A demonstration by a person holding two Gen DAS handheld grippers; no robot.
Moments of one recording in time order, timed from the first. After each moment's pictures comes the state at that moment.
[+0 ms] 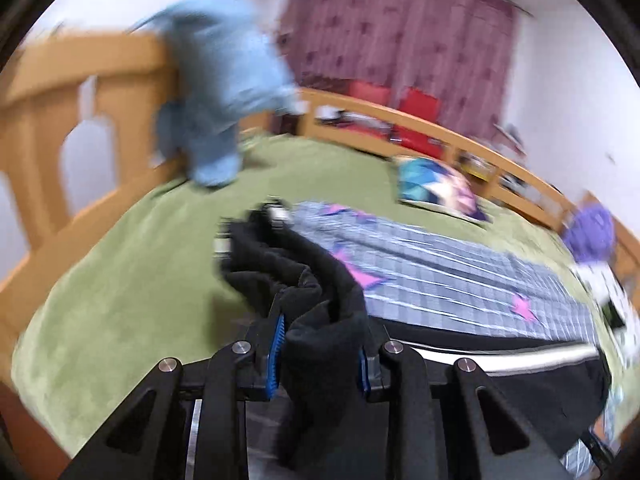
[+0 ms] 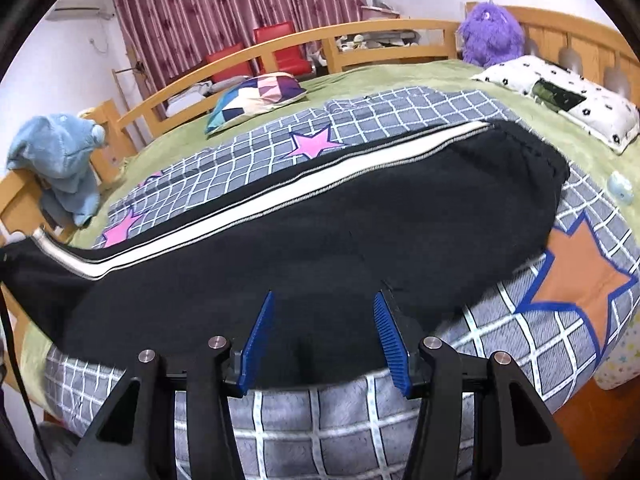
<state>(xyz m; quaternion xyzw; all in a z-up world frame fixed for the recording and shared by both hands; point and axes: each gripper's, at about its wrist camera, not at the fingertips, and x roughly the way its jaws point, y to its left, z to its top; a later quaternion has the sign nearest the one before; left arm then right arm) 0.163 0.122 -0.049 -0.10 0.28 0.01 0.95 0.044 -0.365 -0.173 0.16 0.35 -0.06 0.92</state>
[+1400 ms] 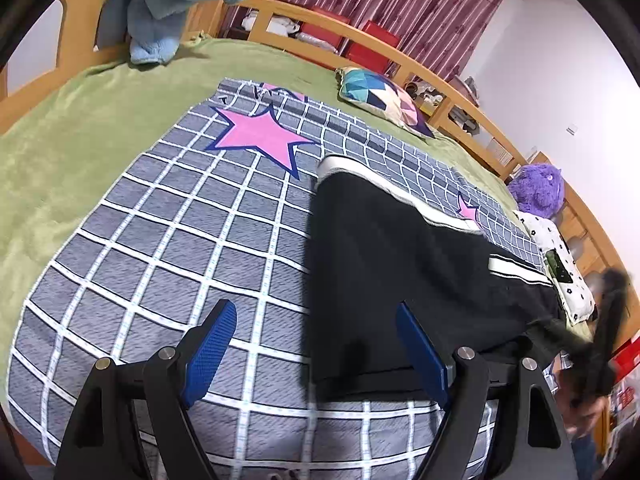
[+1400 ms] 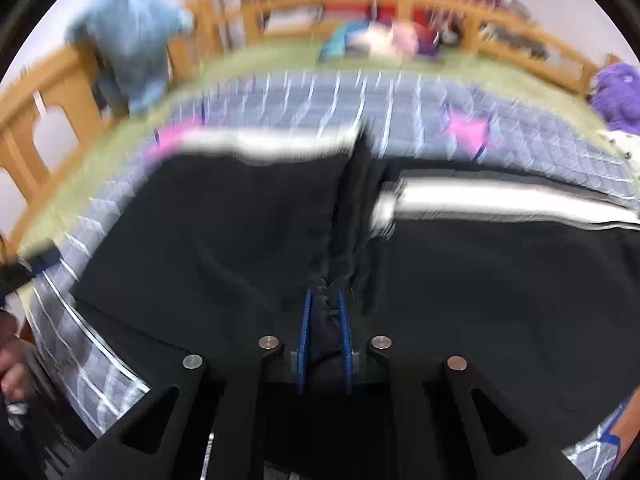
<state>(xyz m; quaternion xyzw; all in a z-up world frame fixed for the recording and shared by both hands) 0.110 0.102 -0.170 -0.18 0.39 -0.09 0.90 0.150 -0.259 -0.176 0.03 0.40 0.09 0.91</state>
